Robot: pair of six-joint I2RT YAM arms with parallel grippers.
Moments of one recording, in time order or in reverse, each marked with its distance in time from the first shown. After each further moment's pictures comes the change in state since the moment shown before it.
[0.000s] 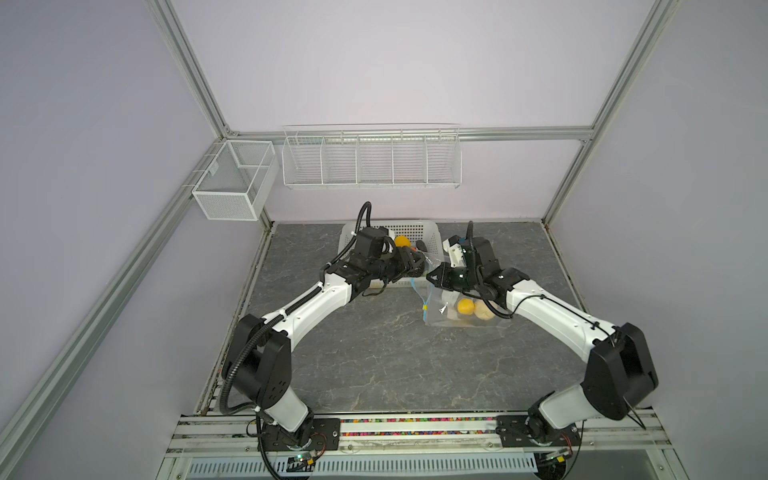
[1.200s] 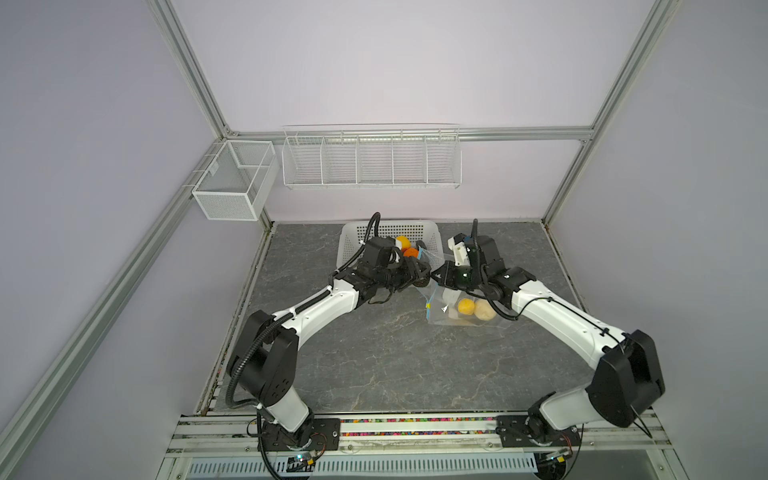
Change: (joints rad) left arm -0.050 0.018 -0.066 0.060 -0.012 -0.029; right arm 0.000 -0.044 0.016 -0.058 0.051 0.000
